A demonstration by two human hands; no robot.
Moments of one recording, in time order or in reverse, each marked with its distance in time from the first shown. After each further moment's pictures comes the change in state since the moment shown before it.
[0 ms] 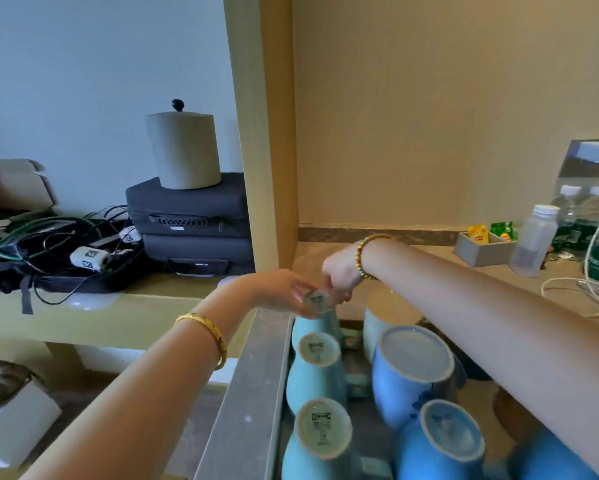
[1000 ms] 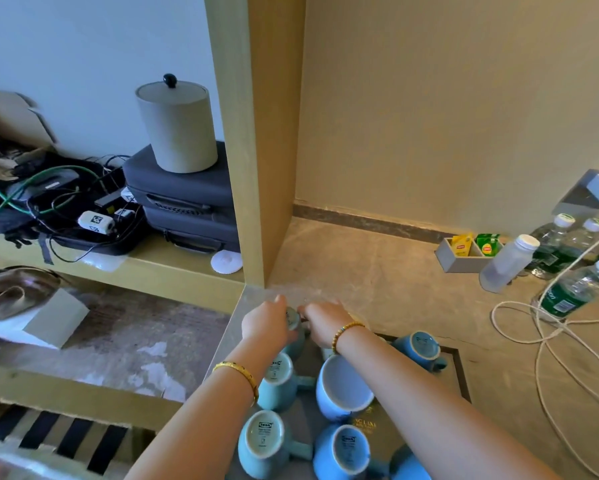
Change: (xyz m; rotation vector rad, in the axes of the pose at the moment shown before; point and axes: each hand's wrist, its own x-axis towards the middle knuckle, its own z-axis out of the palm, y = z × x) left_hand -0.007 0.060 0.017 -0.019 0.232 -0.509; right_hand -0.020 0.015 0.042 0.312 0.183 -0.116
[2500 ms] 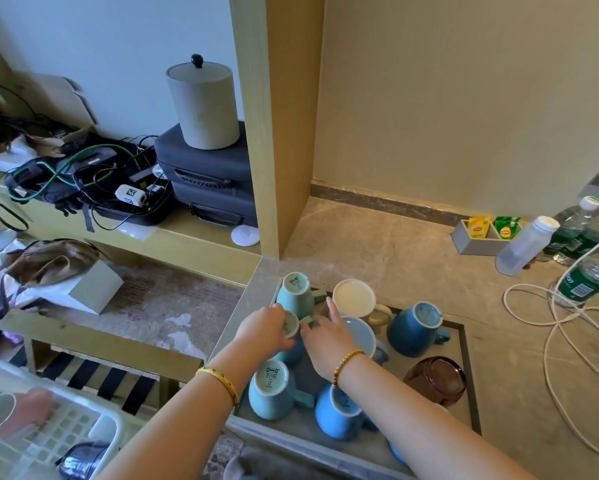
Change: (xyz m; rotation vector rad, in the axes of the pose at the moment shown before) left_hand -0.067 -0.019 0.019 0.027 -0.124 0.016; right_hand -0.076 -0.031 0.053 -0.373 0.123 -0.185
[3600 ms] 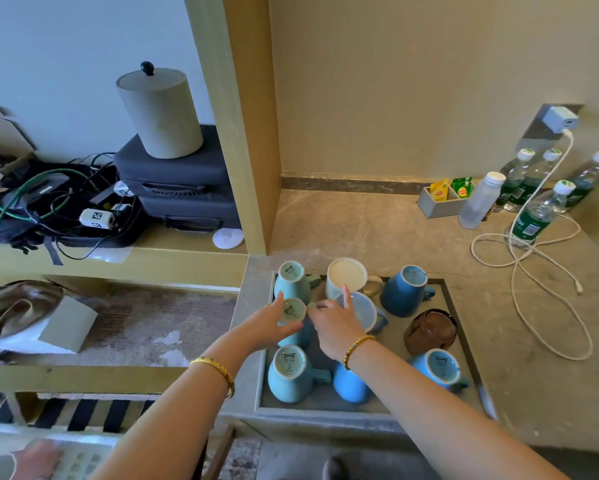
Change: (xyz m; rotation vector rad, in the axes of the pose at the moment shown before) left_hand -0.005 -0.026 -0.007 -0.305 -0.257 0.181; right_hand -0.012 -0.020 -0.001 0.281 0.069 0.297
